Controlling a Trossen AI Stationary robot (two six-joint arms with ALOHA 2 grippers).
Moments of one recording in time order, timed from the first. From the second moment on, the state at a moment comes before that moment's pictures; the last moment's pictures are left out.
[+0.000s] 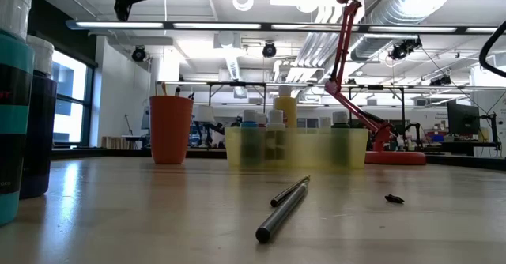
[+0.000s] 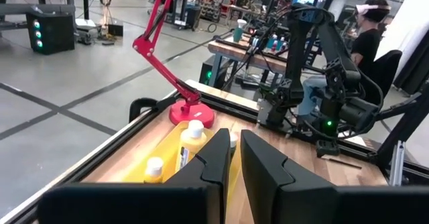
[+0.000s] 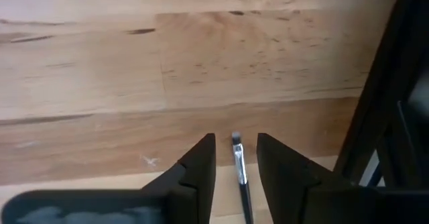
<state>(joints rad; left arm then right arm) 0.51 0.56 0.71 -0.17 0.23 -0.19 0.73 1.24 0.52 -0.73 -0.24 2.36</state>
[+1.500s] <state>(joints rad) 0.51 0.55 0.71 -0.18 0.23 -0.19 0.75 1.25 0.52 -0.57 -0.13 2.32</state>
